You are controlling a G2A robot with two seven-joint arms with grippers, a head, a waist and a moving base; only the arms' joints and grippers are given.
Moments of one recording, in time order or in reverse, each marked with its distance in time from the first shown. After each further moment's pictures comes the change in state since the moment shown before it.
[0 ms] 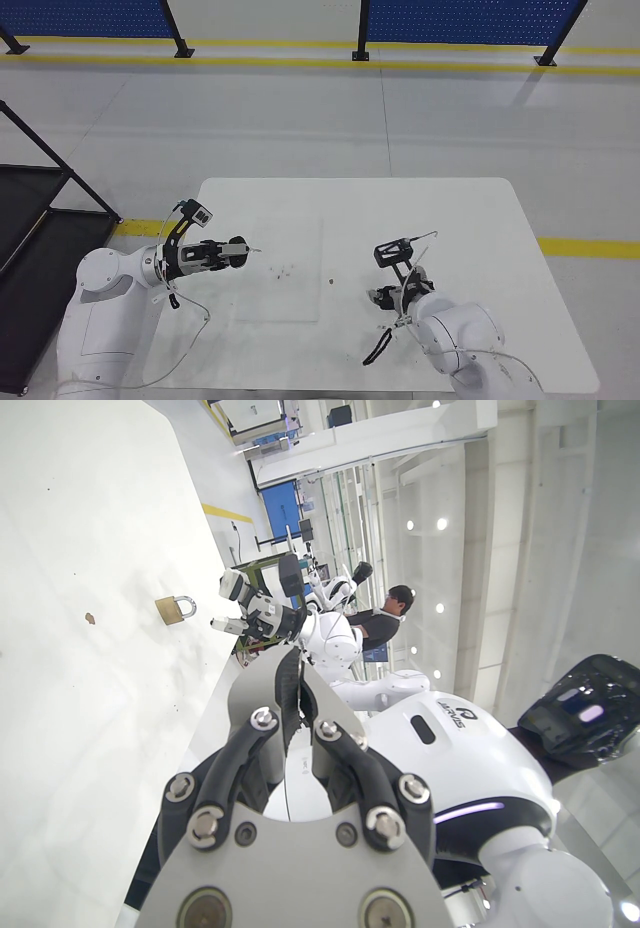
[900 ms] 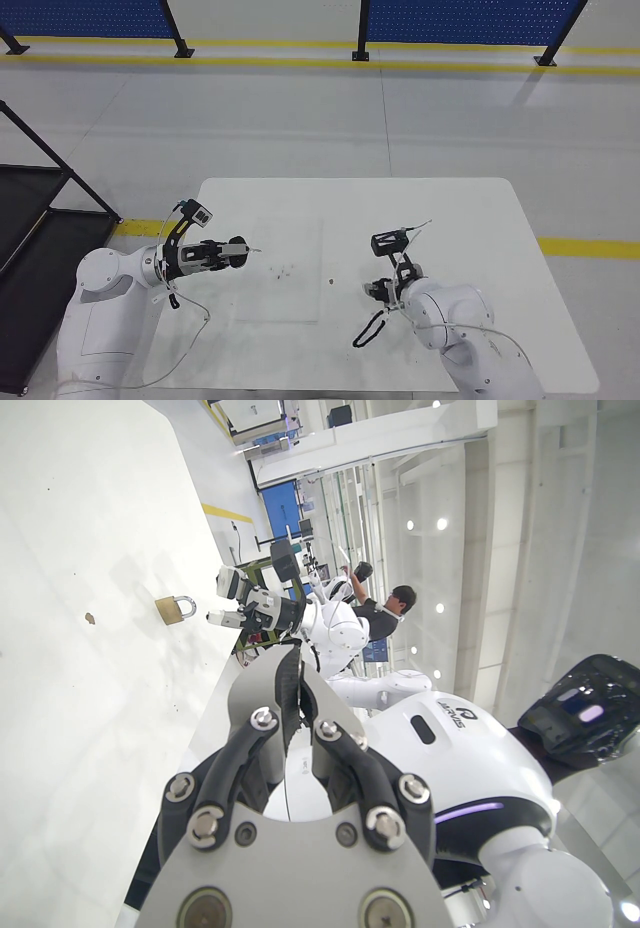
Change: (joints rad) left arm 0.000 0.000 0.000 0.000 0.000 0.000 0.000; right arm 0.124 -0.026 -0.025 0.081 0.043 0.070 0.128
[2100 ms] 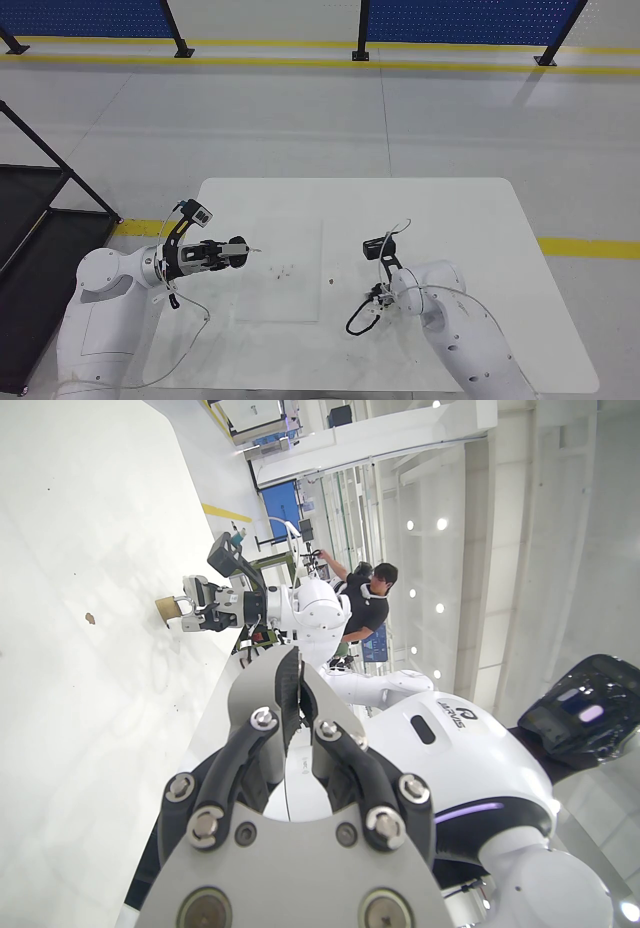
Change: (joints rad) left arm 0.000 0.000 0.000 0.000 0.000 0.000 0.000; right arm 0.114 -0.075 -0.045 0.275 0.010 -0.036 0.122
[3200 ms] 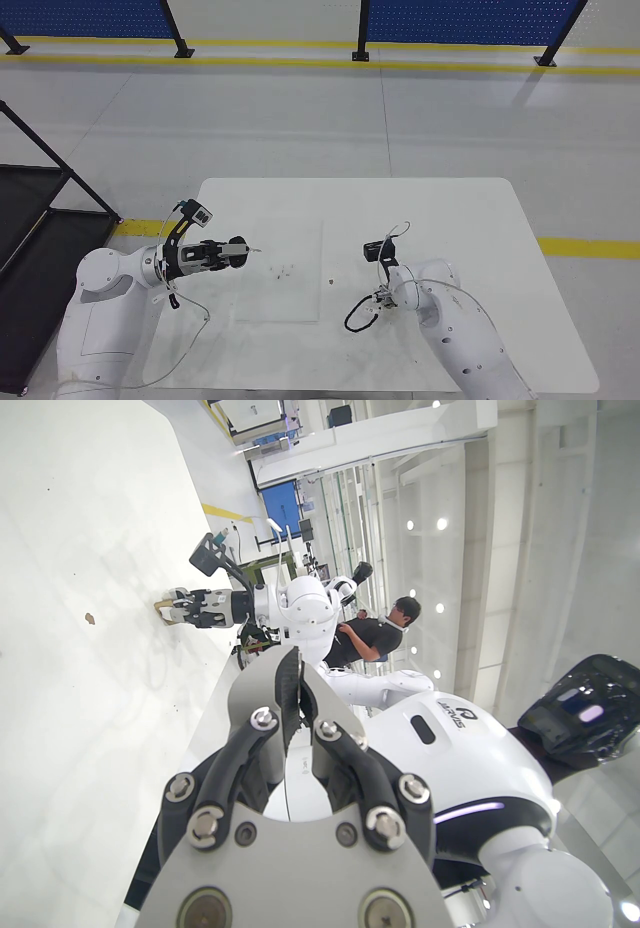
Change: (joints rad) left arm 0.000 0.000 0.000 0.000 0.000 0.000 0.000; right arm 0.005 -0.028 0.024 0.080 0.020 0.000 0.000
